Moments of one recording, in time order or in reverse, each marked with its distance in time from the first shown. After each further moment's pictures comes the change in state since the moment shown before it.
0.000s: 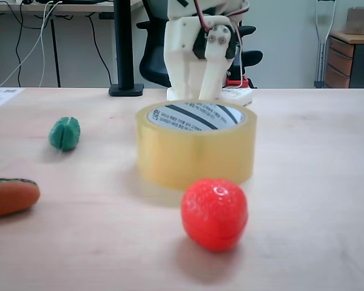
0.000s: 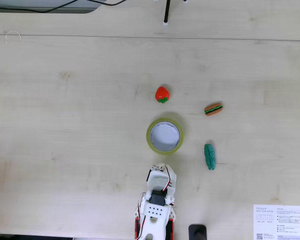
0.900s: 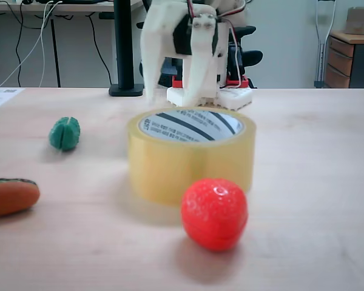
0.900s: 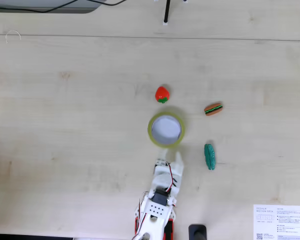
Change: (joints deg) arm 10.5 -0.6 1.4 -26.6 -17.8
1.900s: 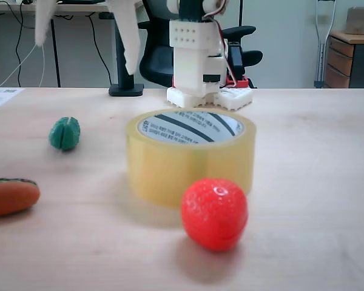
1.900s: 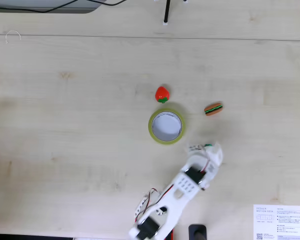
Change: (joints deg) arm 19.1 -68.8 -53.1 -1.2 -41.7
